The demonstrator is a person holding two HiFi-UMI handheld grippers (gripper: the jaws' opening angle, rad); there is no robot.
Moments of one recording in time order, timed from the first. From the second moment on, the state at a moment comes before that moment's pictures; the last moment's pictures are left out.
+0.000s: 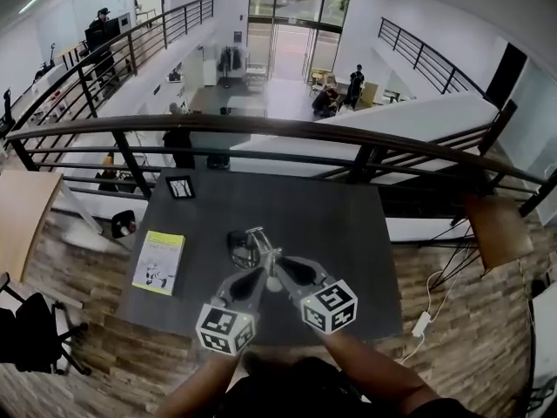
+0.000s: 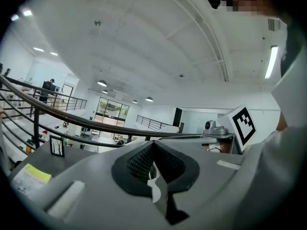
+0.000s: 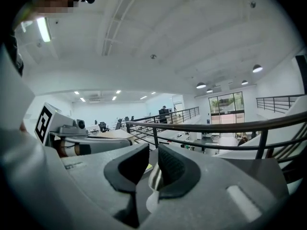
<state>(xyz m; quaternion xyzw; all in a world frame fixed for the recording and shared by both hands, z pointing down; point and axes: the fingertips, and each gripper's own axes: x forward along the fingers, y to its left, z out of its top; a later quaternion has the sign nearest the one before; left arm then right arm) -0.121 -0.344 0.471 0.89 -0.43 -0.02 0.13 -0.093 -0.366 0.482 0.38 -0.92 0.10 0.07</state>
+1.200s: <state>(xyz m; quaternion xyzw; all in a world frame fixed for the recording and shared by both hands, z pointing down) -0.137 -0.371 0.541 0.88 -0.44 0.02 0.18 -0.098 -0.345 0.635 0.35 -0.90 0.15 0.21</state>
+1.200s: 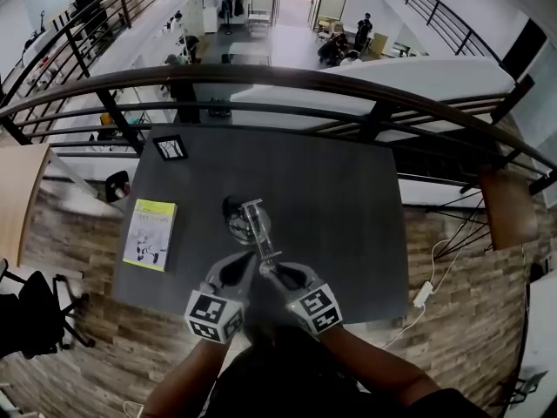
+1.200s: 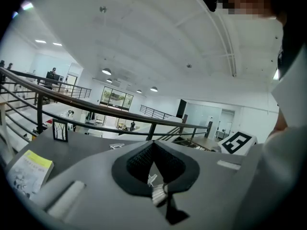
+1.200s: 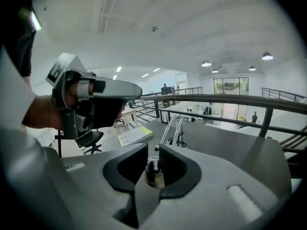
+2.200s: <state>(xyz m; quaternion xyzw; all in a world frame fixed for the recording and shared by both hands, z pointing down) -0.158 -0.354 0.580 0.86 -0.47 0.04 0.20 -0.128 -0.383 0.728 0.33 -0.89 0.15 0.26</state>
